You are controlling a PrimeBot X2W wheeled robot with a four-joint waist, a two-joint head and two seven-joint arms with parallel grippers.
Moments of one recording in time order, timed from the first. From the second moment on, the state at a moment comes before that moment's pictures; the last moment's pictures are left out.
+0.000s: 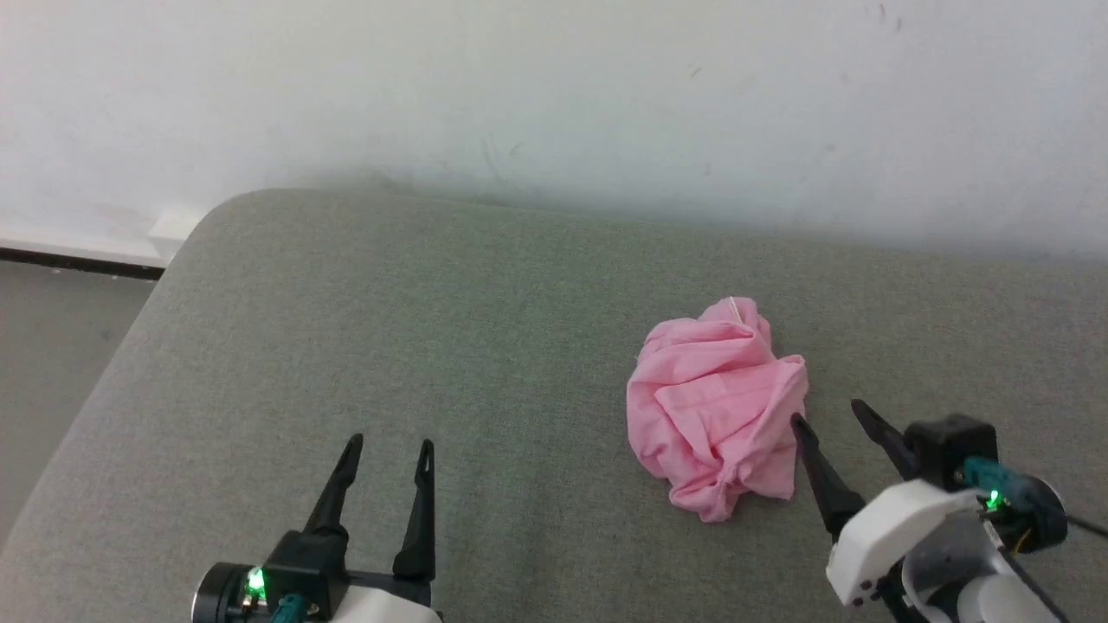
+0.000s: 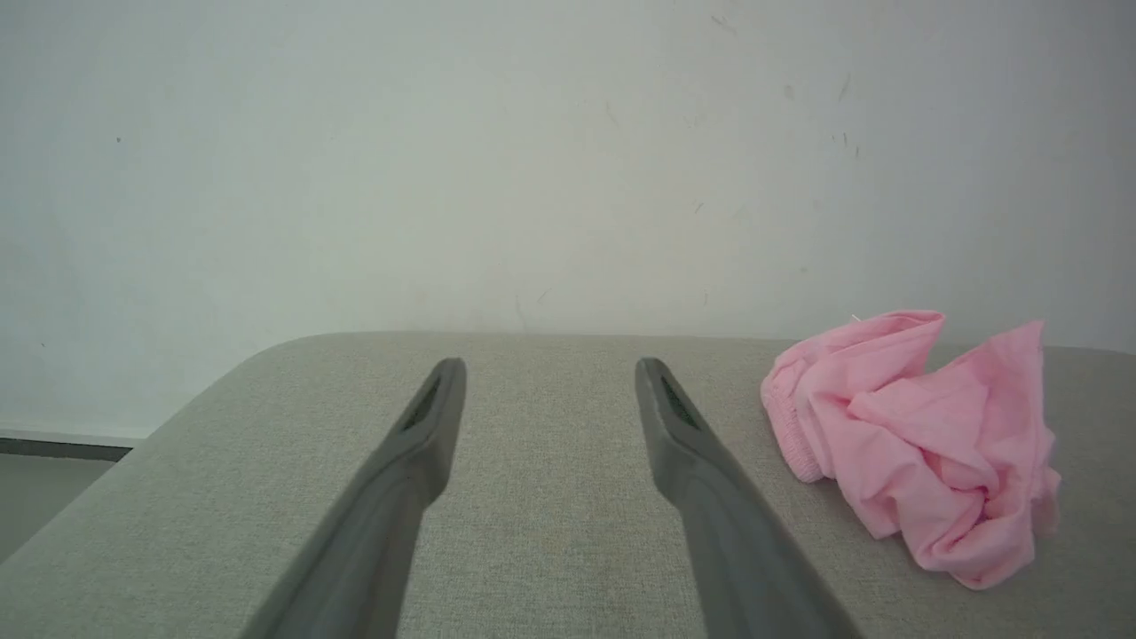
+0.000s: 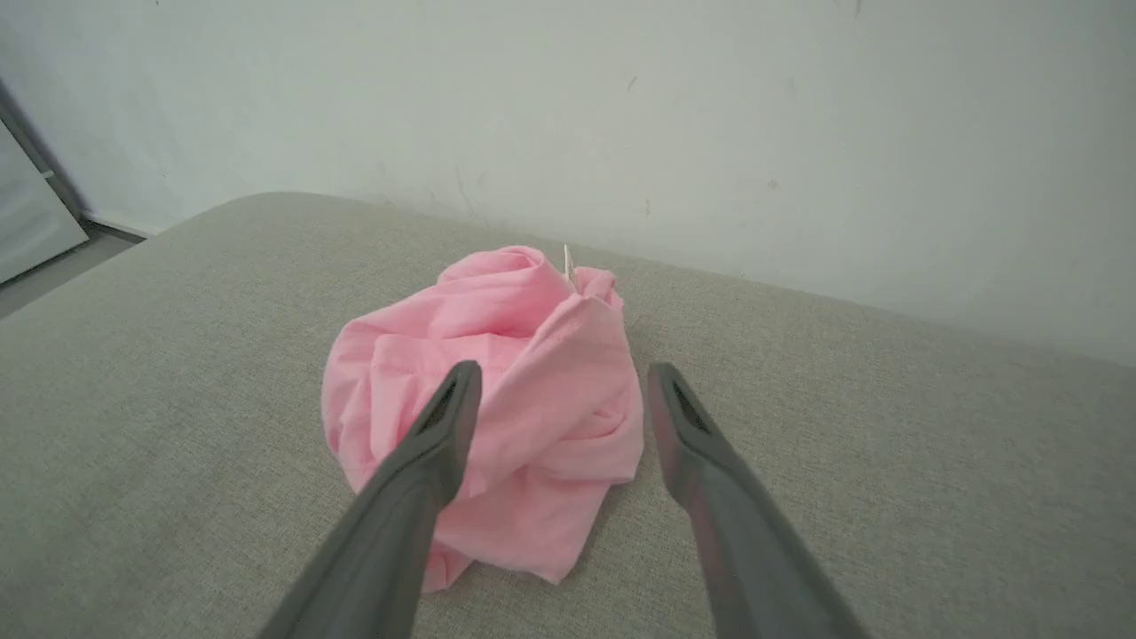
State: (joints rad) left arm 0.07 0.27 -0.36 -0.03 -0.27 0.24 -0.26; right arm 0.01 -0.10 0.07 0.05 0.15 0.13 0.08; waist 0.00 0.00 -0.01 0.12
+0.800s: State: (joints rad) left arm 0.03 0.18 -0.35 0.02 -0.22 0.18 -0.26; right arm -0.24 -0.11 0.07 0.24 0.15 0.13 0.59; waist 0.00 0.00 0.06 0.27
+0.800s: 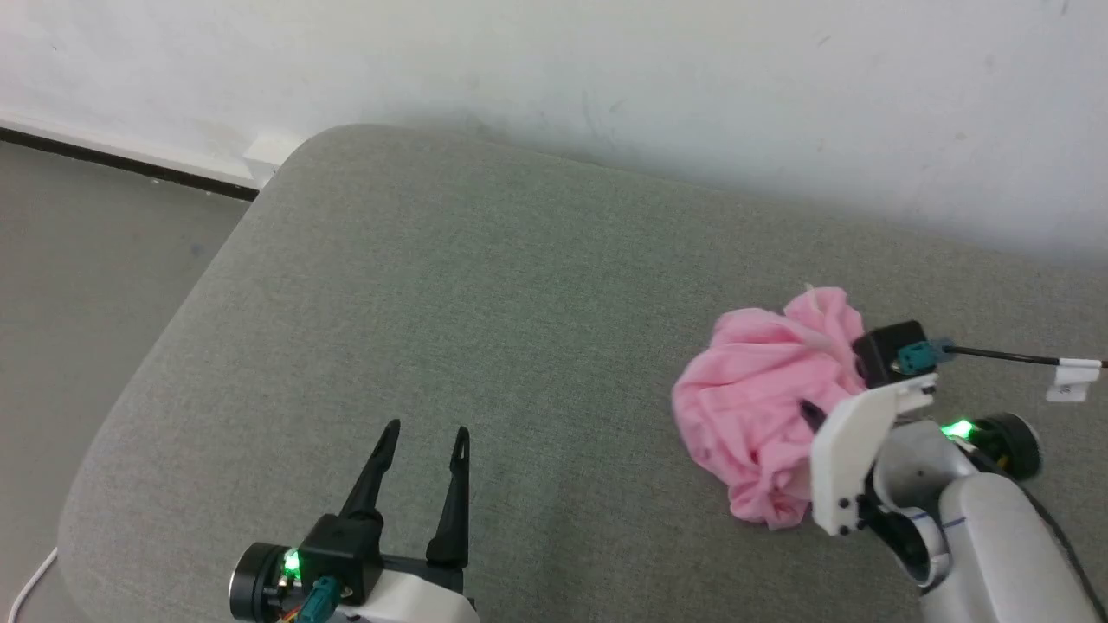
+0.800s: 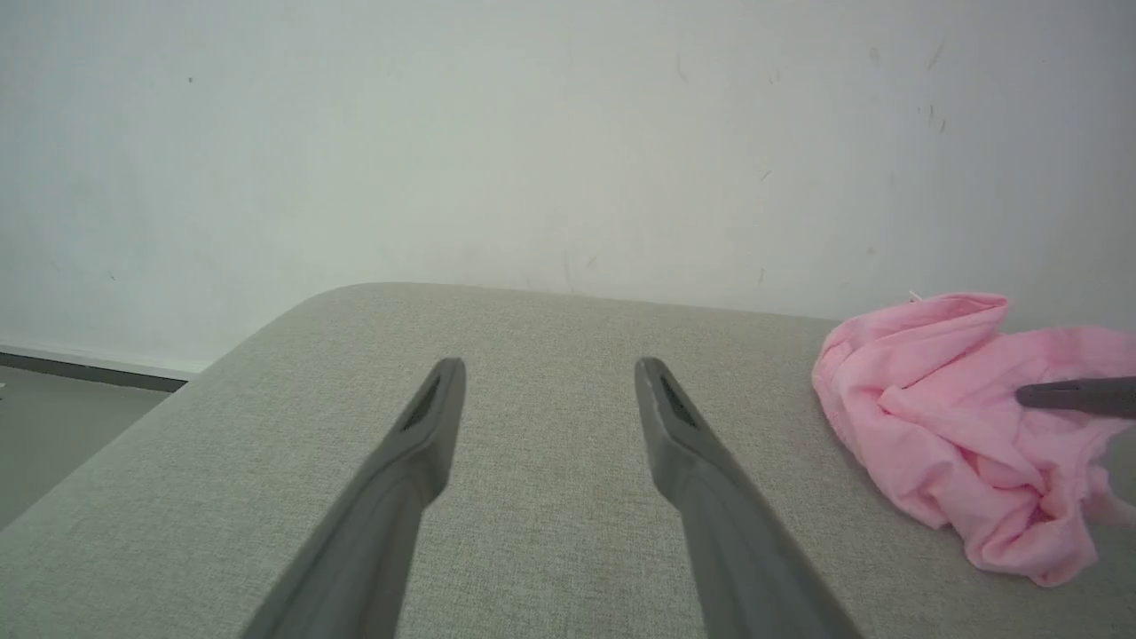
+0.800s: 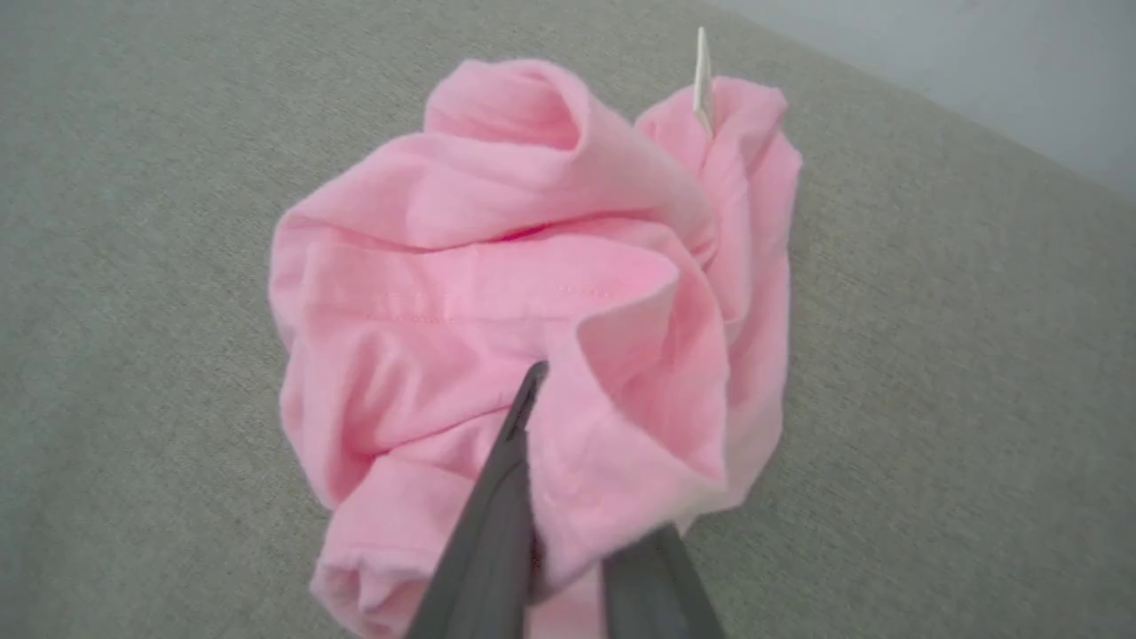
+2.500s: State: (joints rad) left arm -0.17 0.06 -0.54 0.26 -0.35 -0.06 0.02; right arm 0.02 -0.05 -0.20 -0.05 0.17 0.13 0.07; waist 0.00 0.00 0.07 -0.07
